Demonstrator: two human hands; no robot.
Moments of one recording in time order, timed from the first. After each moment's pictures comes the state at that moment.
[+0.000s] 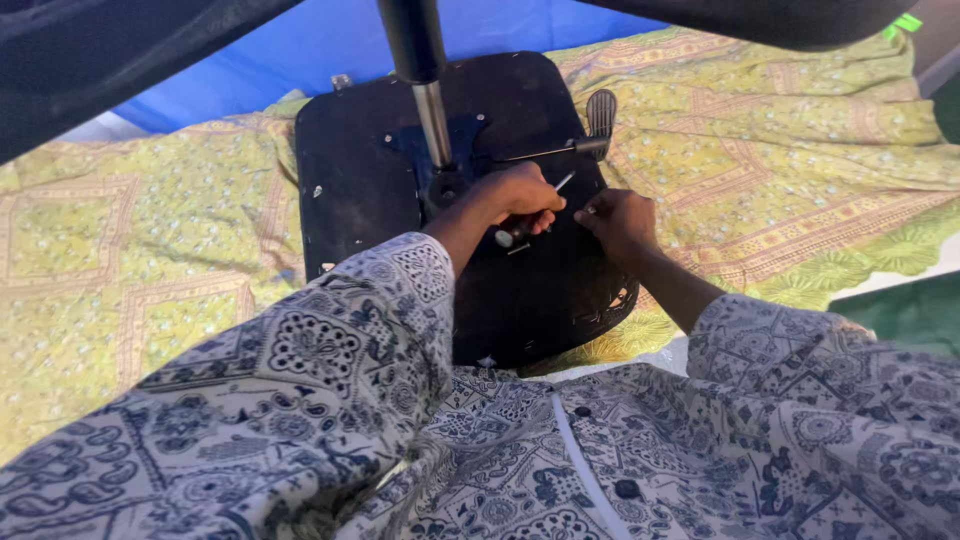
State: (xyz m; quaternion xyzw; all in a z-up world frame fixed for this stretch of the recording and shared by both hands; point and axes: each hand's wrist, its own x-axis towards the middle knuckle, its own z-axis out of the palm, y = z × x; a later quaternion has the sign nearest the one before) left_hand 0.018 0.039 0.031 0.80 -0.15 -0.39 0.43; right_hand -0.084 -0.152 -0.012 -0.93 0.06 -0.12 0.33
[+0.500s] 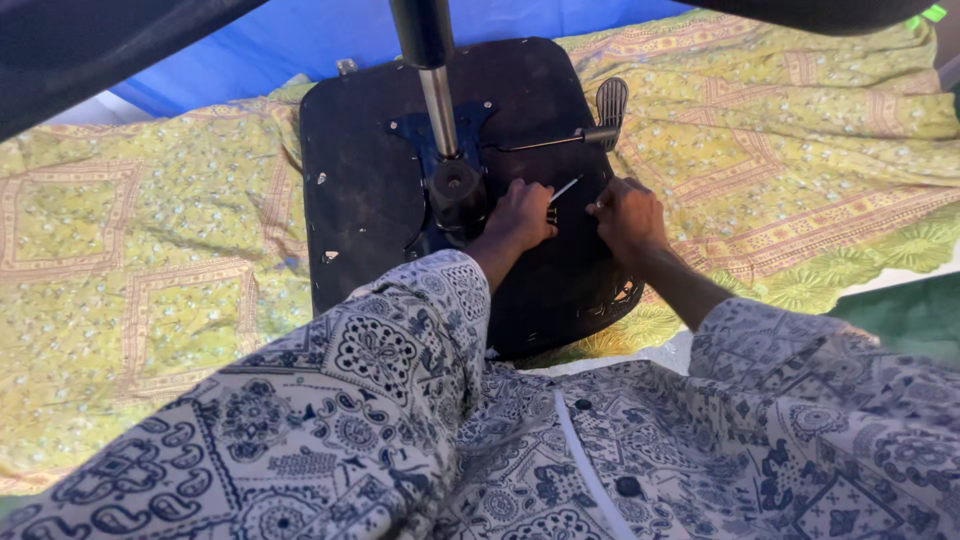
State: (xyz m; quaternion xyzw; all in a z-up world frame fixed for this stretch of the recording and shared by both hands) left_hand -0.022 0.041 -0.027 0.94 -0.21 -0.07 0.25; right_hand -0.092 -0.151 -0.014 -0.94 -0.04 -0.22 0.24
